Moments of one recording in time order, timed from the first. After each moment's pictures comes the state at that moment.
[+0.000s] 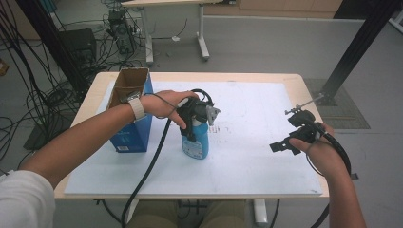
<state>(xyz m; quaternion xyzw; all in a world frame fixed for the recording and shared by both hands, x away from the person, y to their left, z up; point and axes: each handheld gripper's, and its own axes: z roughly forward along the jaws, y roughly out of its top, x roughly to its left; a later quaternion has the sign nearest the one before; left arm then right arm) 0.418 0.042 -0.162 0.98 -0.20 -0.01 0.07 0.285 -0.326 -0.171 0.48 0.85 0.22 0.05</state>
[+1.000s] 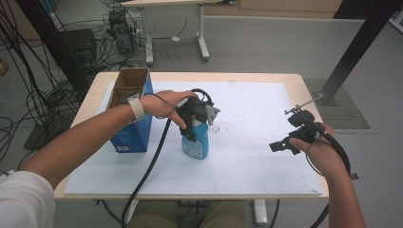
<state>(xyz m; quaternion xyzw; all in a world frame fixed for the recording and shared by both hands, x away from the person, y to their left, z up) 0.418 0.045 -0.162 0.98 -0.20 -0.01 0.08 0.286 -0.327 -0.172 0.48 0.85 0.23 0.05</state>
